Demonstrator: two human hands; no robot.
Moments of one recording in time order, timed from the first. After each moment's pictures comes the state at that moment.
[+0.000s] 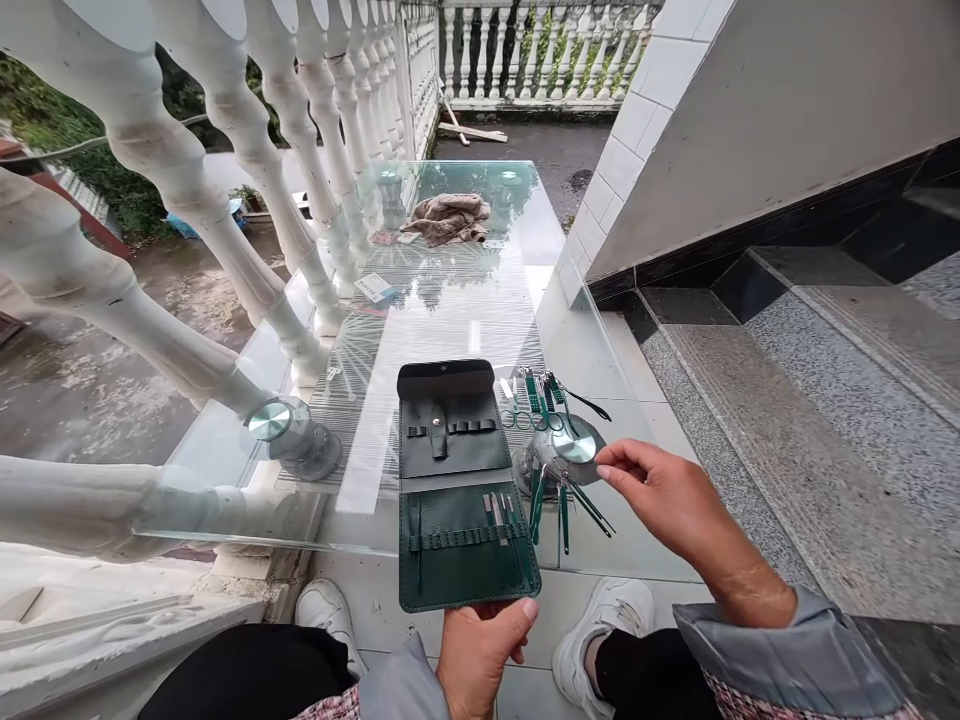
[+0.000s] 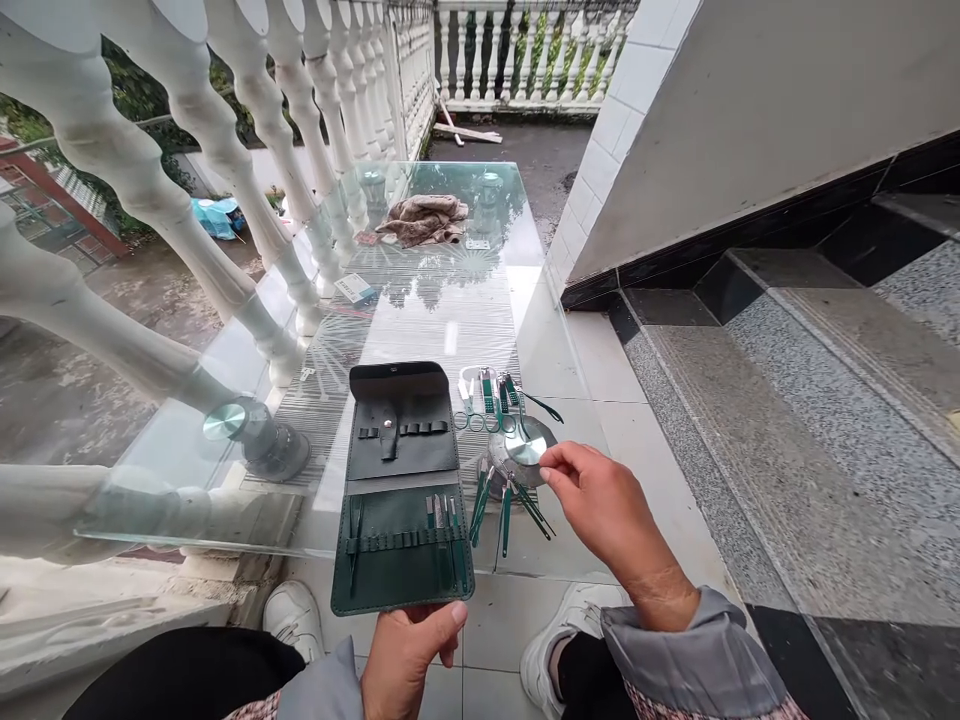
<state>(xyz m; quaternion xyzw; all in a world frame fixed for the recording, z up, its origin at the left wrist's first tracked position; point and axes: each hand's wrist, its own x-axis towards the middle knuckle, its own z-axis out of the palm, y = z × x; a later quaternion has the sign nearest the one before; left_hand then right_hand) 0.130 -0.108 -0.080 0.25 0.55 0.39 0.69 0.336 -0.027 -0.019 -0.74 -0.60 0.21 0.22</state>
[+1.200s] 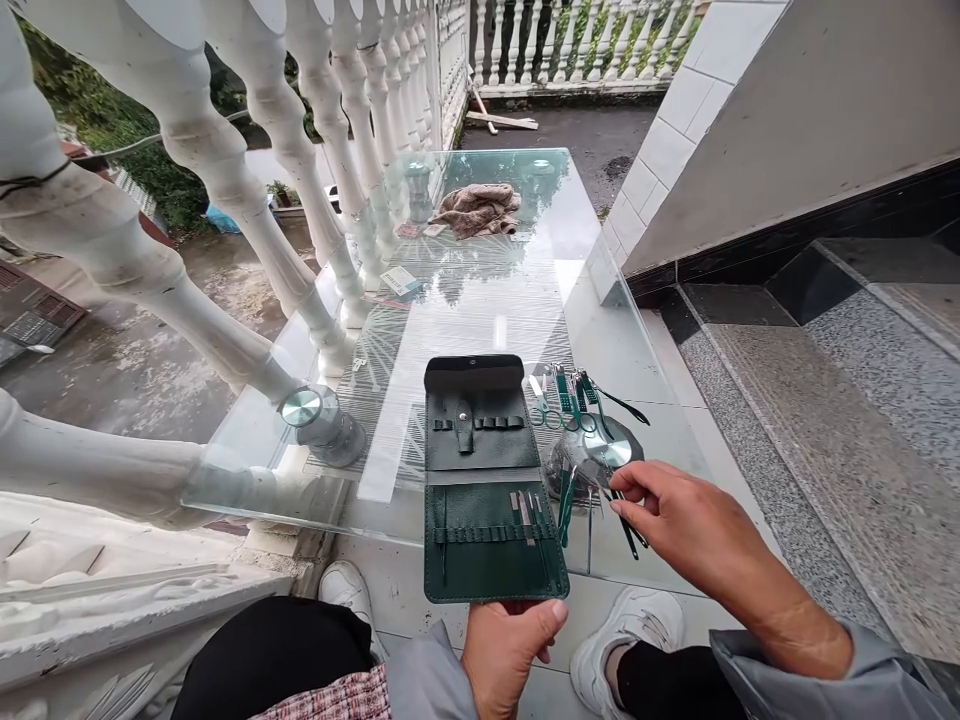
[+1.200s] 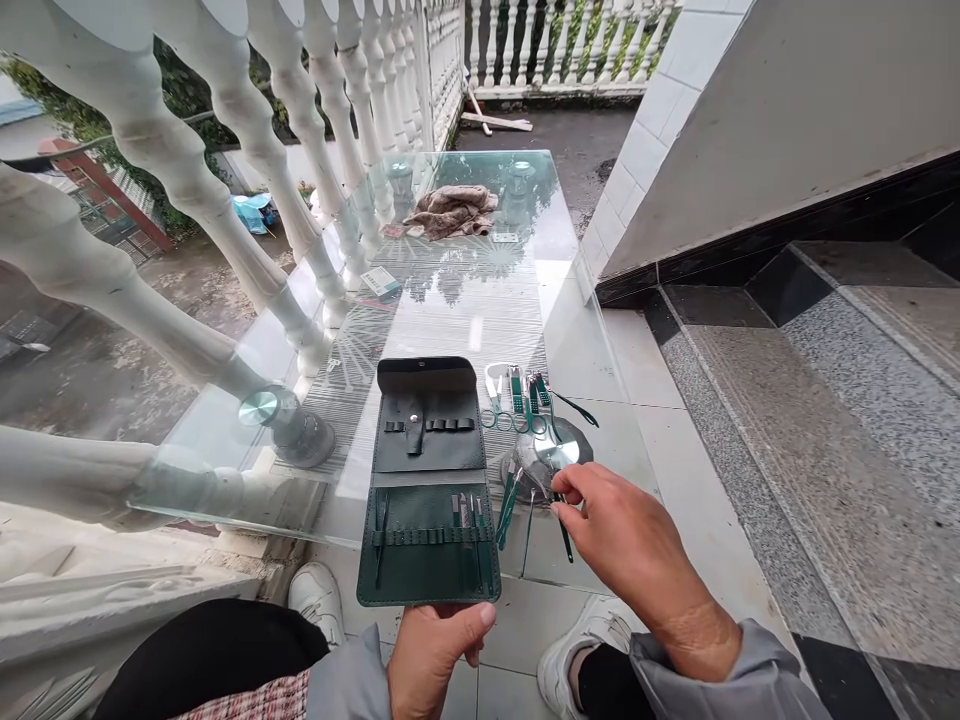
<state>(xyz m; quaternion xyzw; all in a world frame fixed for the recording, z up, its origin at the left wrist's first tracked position) 0.130 -0.109 -0.080 0.23 0.55 0.37 0.71 0.323 -0.036 -0.030 -0.71 -0.68 0.15 0.10</state>
